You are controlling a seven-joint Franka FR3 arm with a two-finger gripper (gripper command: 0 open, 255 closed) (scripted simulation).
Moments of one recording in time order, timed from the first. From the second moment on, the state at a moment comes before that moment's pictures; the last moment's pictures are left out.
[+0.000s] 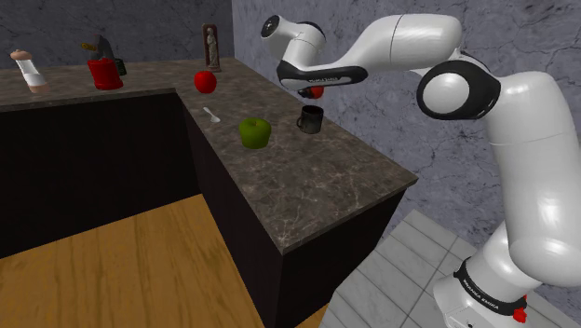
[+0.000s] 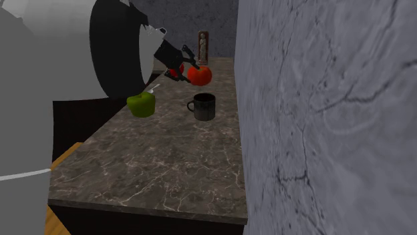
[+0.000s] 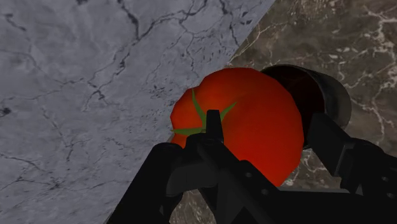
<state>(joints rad) 0.01 0.70 0.13 -1.07 -0.95 1.70 -0.21</state>
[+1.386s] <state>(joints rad) 0.00 0.72 0.13 -1.18 -0.97 1.78 -0.12</state>
